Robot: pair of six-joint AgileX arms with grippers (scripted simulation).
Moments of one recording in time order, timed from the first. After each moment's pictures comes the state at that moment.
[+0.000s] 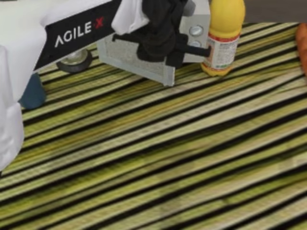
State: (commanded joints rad) left arm -0.63 2.17 1.92 -0.81 -0.15 -0.27; right arm 0.00 0.00 0.00 0.00 0.00 0.00
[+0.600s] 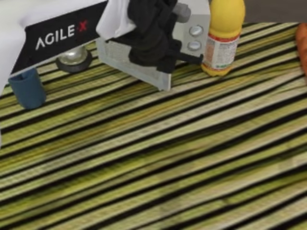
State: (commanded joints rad) left arm -0.61 2.09 1.78 -0.74 -0.10 -0.17; right arm 0.00 0.00 0.00 0.00 0.00 0.00
